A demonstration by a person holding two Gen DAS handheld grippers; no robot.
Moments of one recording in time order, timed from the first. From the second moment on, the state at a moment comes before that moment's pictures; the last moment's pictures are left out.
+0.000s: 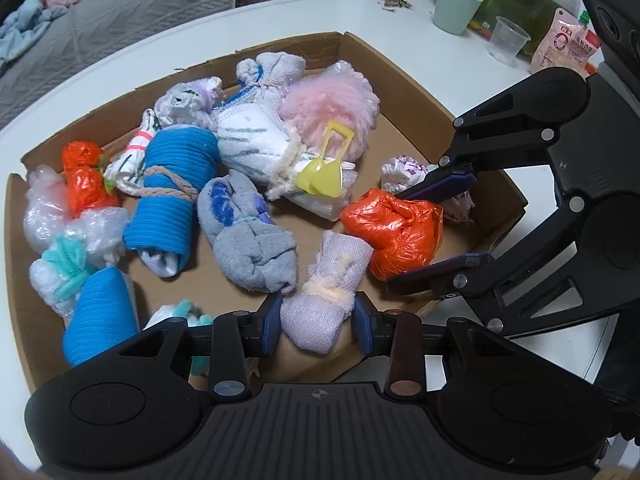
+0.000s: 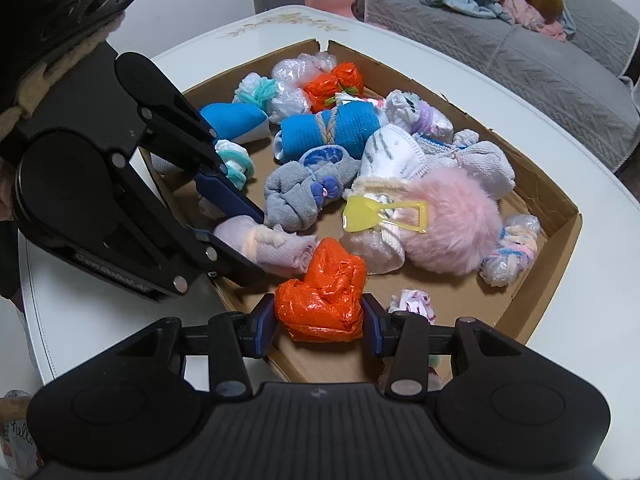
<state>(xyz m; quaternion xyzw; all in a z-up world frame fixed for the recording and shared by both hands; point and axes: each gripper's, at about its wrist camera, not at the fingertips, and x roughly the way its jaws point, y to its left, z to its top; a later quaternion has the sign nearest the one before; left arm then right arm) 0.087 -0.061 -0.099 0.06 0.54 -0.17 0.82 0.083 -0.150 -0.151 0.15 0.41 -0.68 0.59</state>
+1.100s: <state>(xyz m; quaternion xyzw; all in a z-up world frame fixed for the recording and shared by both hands) 0.089 -0.062 -0.090 0.07 0.54 -0.15 0.82 0.080 -0.154 -0.148 0.16 0.42 -0.67 0.58</state>
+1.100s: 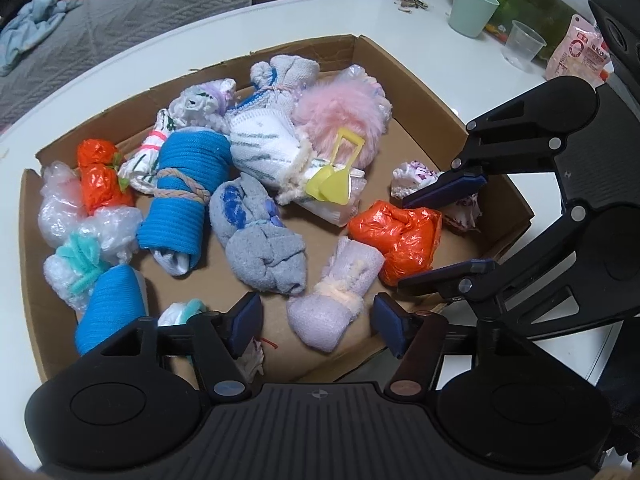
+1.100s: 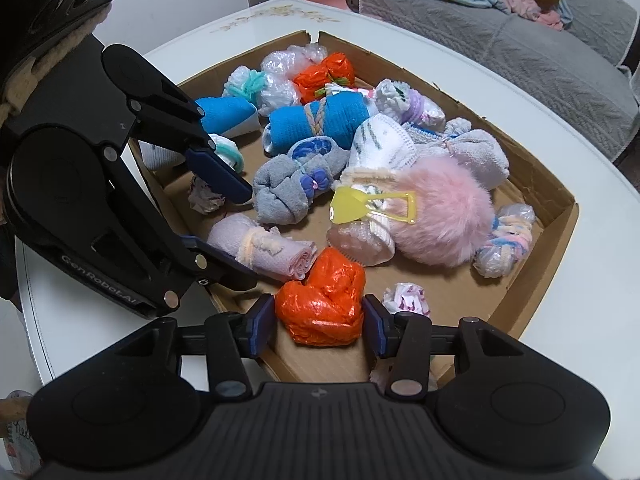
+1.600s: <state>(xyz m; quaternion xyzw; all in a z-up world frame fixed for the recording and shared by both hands) 0.049 -0.053 -0.037 0.00 0.54 -0.11 0.83 0.108 -0.122 -0.132 0.15 0.40 -0.71 0.56</state>
